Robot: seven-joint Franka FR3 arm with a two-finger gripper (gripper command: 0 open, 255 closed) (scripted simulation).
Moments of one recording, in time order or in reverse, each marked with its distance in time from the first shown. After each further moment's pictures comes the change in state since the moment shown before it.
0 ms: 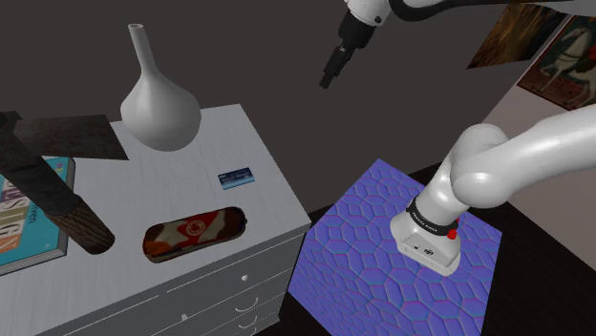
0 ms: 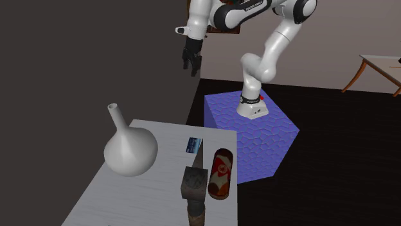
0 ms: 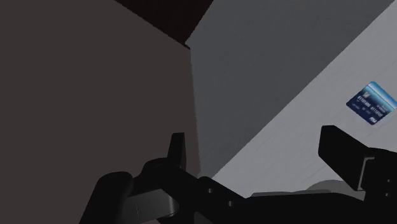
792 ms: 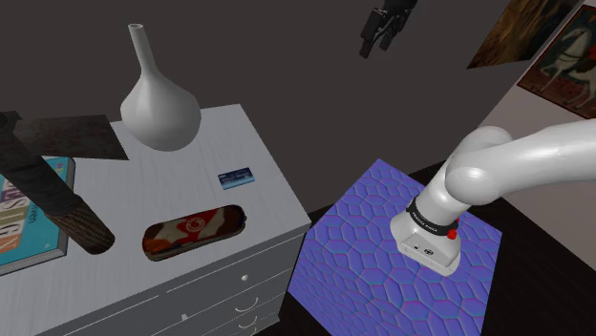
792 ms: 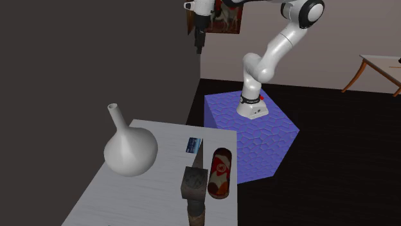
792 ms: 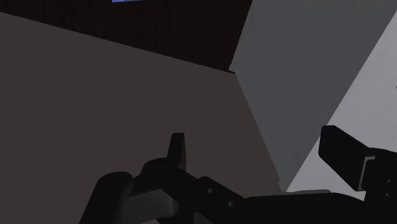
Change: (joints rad) arm -0.166 -0.106 0.030 0.175 -0.102 -0.383 0.225
